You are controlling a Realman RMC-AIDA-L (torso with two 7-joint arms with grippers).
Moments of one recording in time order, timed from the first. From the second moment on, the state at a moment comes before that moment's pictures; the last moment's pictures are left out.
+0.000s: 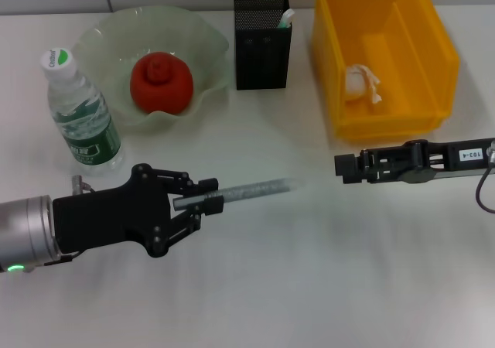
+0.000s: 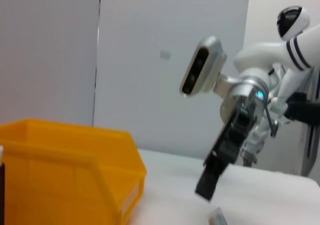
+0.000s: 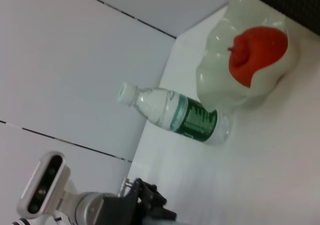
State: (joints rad) left arm -0.46 -2.07 0.69 0.38 1.94 1.68 -0.90; right arm 0.64 1.95 -0.71 -0.42 -2.06 -1.71 2.16
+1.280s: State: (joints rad) left arm -0.47 -2.07 0.69 0.36 1.89 1.76 -0.89; right arm 0.68 2.03 -0.70 -0.40 -2.04 -1.75 2.16
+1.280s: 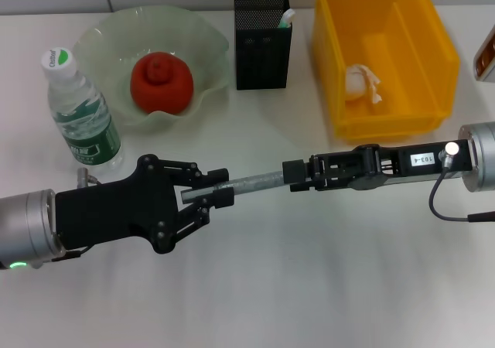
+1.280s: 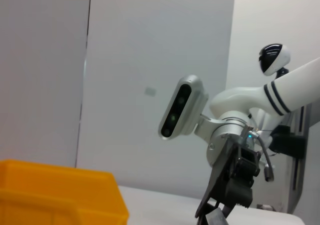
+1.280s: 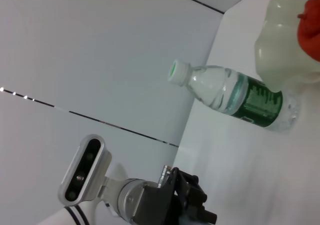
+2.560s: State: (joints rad) left arm -0.49 -2.07 0.69 0.32 1.88 1.78 -0.83; right arm 0.70 2.03 -0.70 -0.41 -2.01 -1.80 2.14
